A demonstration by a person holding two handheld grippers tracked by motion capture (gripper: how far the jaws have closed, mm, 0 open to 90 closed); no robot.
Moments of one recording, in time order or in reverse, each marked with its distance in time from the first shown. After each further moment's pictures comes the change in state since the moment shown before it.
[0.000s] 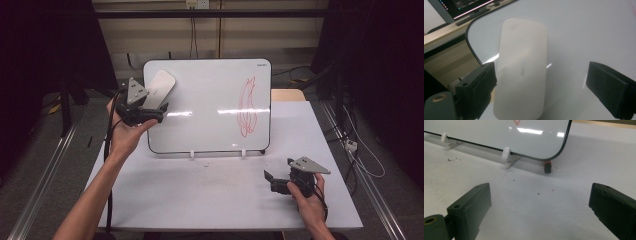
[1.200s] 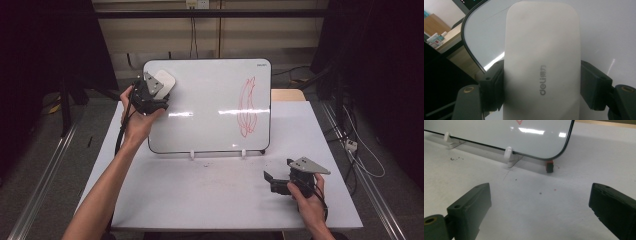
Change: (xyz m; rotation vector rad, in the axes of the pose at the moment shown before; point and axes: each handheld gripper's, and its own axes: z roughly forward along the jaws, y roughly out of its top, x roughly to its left) left arm 0.001 0.003 0.046 0.103 0.117 0.077; right arm 0.001 0.000 0.000 0.005 0.012 -0.005
